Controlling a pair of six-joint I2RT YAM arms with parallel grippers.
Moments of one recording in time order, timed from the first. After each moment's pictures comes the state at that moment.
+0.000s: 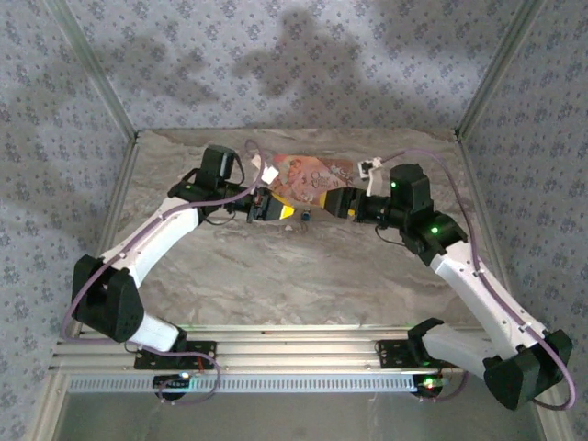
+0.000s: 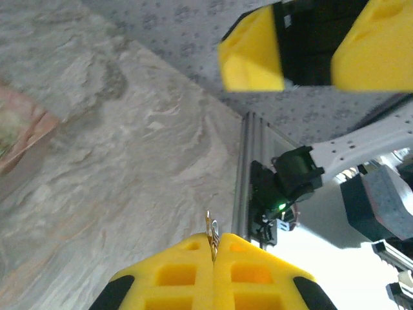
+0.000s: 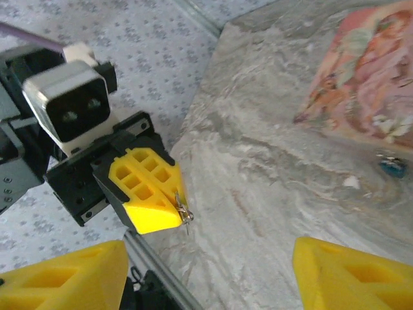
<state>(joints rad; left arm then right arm) -0.46 1.46 1.21 -0.43 1.10 0.01 0.48 1.06 1.03 -0.36 -0.53 0.66</state>
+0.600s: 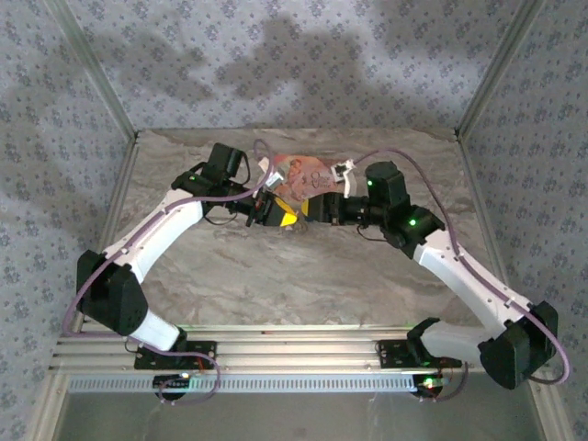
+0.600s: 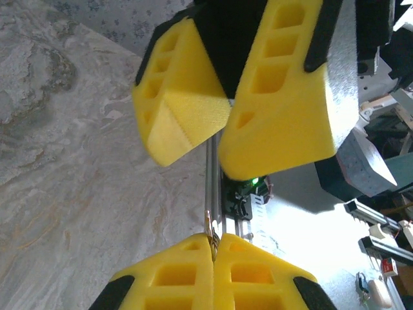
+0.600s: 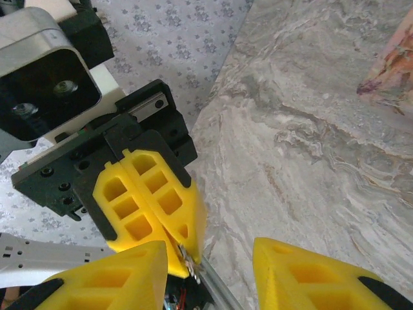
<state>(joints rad) -0.50 1.51 1.33 -0.70 1.17 0.25 0.57 1.18 1.06 -0.30 -0.61 0.66</state>
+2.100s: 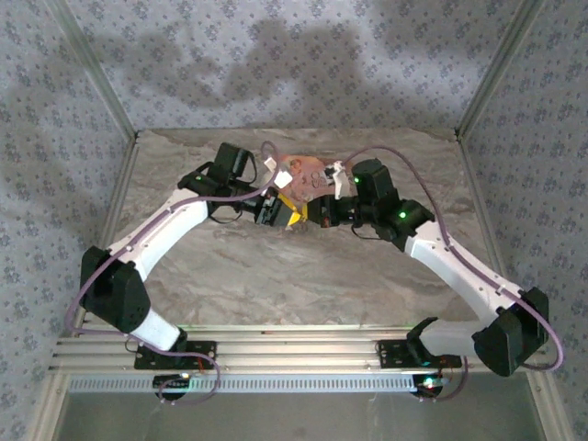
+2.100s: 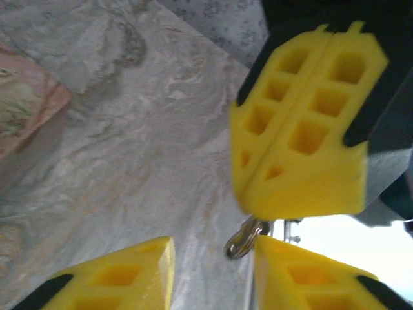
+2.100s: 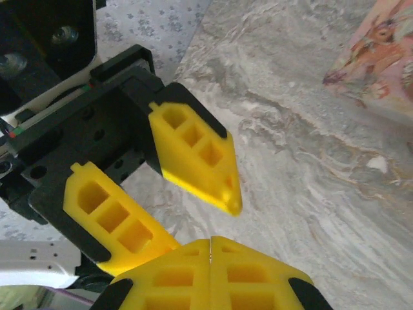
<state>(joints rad) -0.52 1.52 1.32 -0.64 0.92 0.13 0.60 1.25 1.13 -0.43 -0.50 0.52</state>
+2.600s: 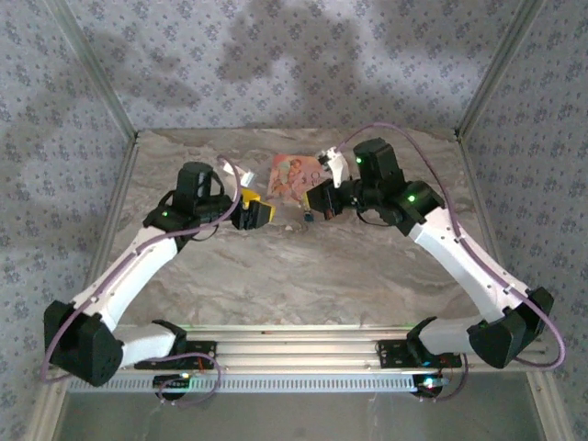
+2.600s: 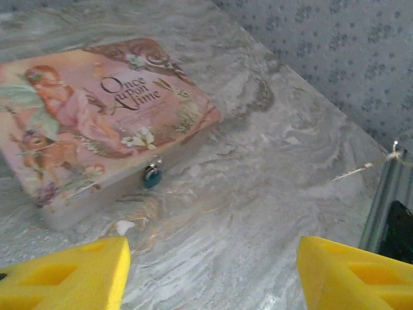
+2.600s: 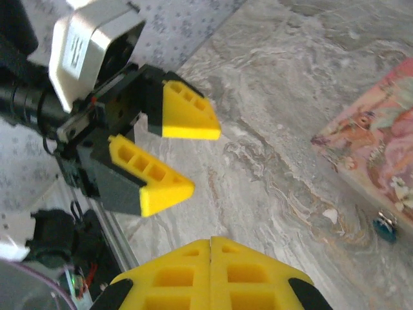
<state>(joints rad) -0.44 1.18 0.99 -0.34 0.57 -0.10 0.61 1.31 1.38 -0.65 -0.48 0.15</state>
